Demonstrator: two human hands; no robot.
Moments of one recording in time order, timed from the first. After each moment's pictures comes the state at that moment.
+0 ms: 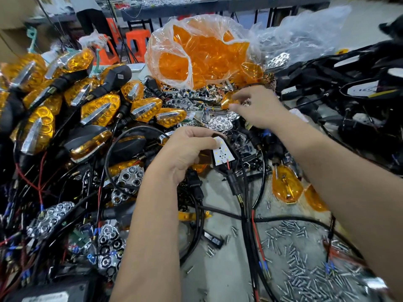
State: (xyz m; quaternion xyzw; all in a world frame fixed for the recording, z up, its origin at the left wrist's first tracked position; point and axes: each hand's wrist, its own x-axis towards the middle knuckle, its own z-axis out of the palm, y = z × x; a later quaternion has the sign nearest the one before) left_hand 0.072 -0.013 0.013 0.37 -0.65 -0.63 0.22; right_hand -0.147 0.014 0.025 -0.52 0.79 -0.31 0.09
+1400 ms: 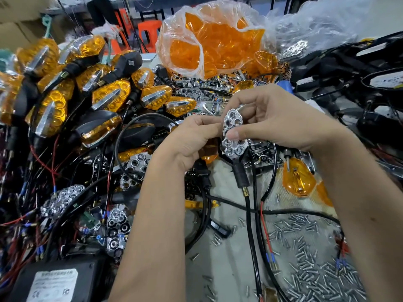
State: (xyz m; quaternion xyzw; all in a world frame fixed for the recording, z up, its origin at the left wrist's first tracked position) left_hand 0.074 -0.019 0.007 0.33 -0.61 -0.69 0.22; right_hand -0.097 0.087 0.050 -0.67 0.53 -0.39 0.34
